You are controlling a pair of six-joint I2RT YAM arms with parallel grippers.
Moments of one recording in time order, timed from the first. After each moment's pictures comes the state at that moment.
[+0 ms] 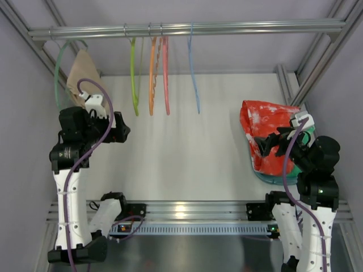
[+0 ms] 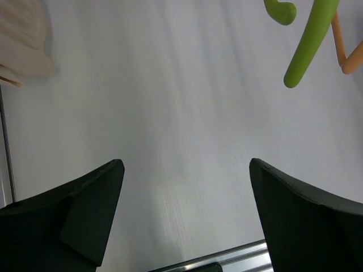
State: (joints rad) left arm 0.10 0.85 1.23 -0.96 0.34 0.03; right arm -0.12 0.45 0.88 -0.66 -0.54 -0.06
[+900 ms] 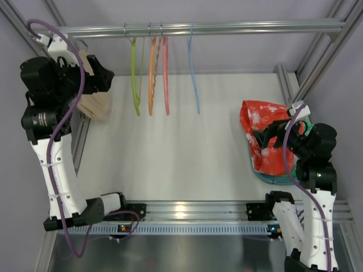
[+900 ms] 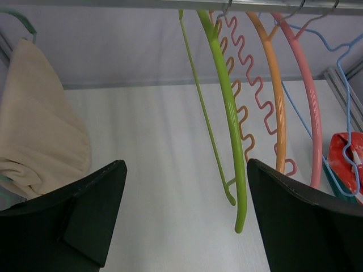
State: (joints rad) left arm 0.14 1.22 1.90 -0.90 0.38 -0.11; right arm -0.12 0.57 0.88 -0.57 -0.59 -0.05
